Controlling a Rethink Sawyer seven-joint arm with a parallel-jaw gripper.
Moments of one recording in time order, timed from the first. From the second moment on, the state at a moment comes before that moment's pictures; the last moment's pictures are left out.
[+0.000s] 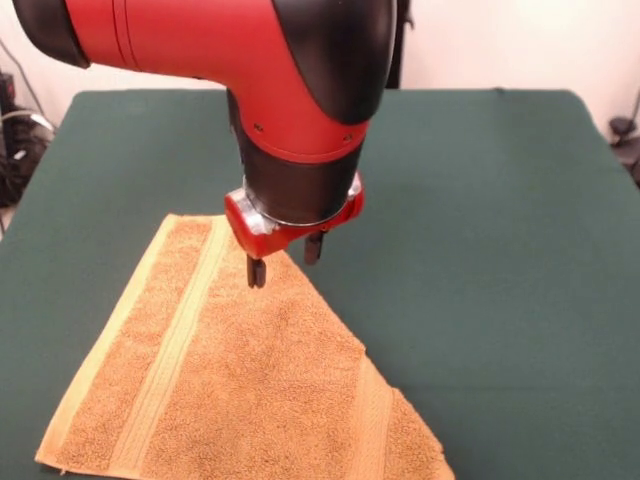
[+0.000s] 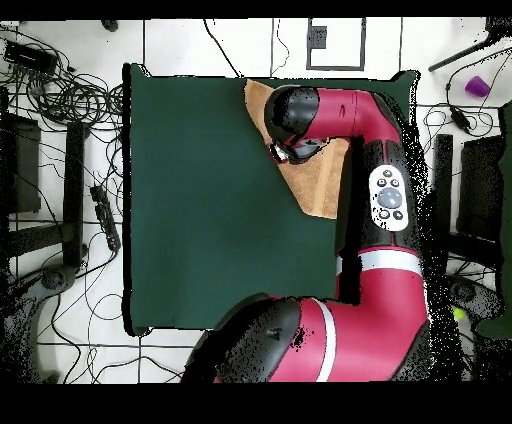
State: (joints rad) arm -0.30 -0.28 0.25 0.87 -0.41 1.23 1.18
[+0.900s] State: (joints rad) arm -0.35 -0.24 0.25 1.00 -0.27 0.89 1.18
